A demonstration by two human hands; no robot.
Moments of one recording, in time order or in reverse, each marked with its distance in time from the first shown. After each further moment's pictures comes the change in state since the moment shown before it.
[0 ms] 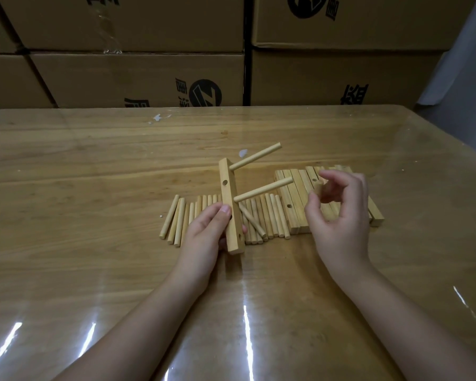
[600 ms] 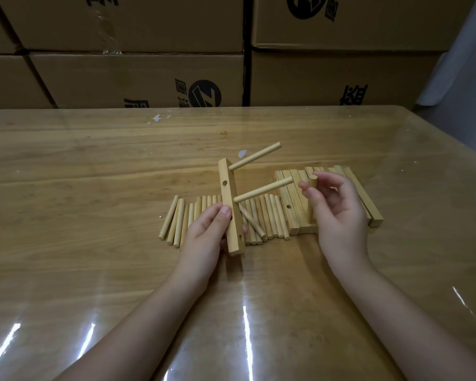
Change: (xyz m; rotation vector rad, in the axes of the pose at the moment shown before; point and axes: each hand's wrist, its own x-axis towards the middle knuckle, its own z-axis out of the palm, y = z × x) left_hand 0.000 -0.003 -0.001 0.029 0.001 0.002; right_hand 0.001 0.003 0.003 0.426 -0.075 0.331
